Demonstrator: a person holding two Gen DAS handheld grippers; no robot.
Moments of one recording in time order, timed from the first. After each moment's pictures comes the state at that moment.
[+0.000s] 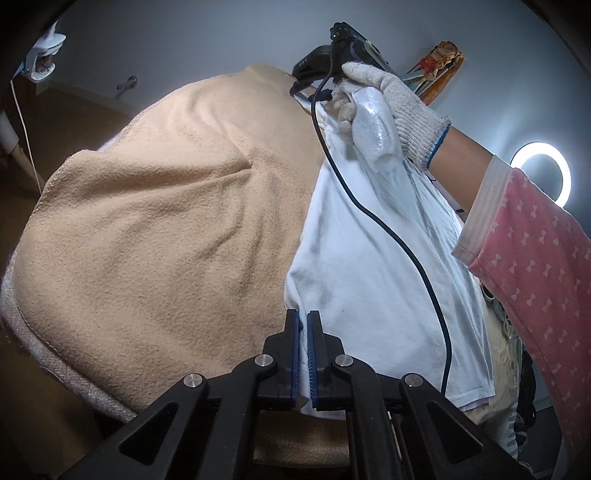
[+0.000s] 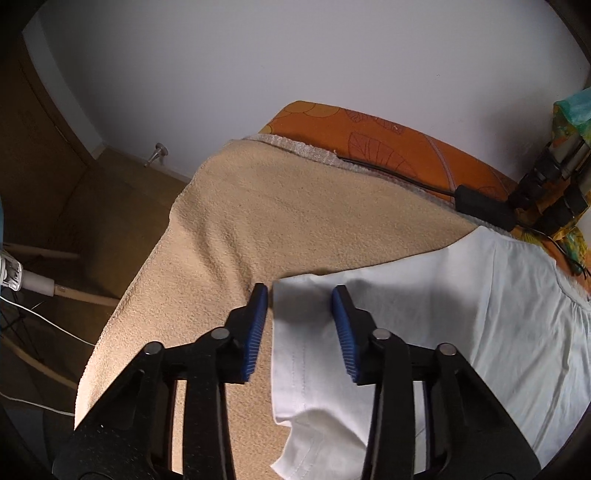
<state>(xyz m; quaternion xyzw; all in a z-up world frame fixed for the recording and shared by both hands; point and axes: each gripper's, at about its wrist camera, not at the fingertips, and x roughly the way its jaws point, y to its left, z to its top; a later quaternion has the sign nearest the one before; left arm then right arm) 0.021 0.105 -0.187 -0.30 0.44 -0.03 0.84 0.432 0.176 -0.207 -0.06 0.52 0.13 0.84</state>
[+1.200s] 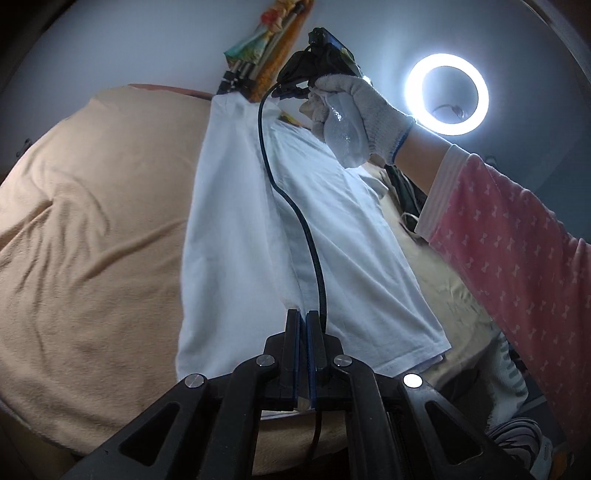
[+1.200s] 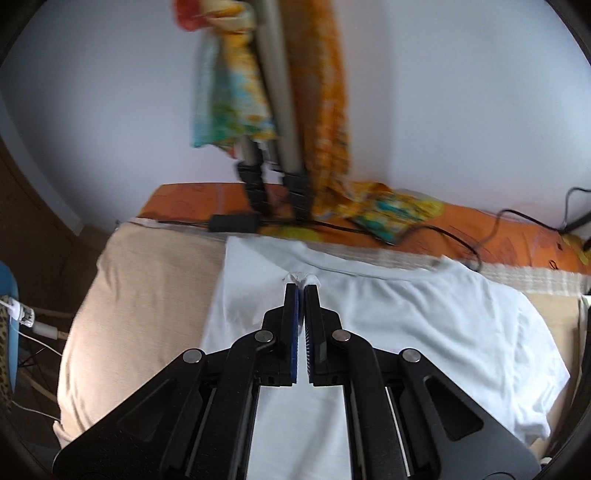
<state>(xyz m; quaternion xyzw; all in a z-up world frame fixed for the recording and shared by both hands) 0.036 0.020 -0.162 -0.20 0.43 -0.19 0.86 0.394 -0.078 -0.129 0.04 0.45 0.06 0.89</state>
